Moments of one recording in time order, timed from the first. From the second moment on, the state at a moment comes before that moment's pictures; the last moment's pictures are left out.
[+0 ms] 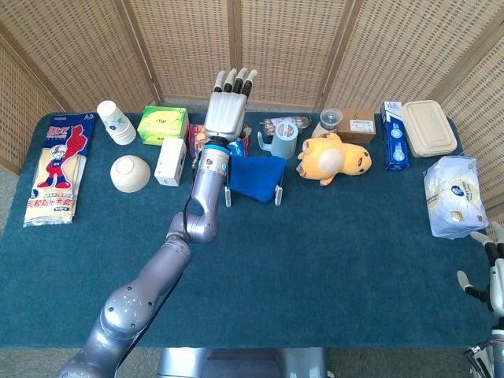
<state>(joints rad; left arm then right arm) -1.56 -2.08 -0.59 -0.17 0.89 0.74 0.23 0.03 -1.11 0.17 -1.64 -1.26 1.45 0.05</state>
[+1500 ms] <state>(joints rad) -0.47 -1.06 -0.19 -1.94 1.08 1.23 0.21 0.12 -1.04 0.19 -1.78 -1.32 1.45 -0.15</state>
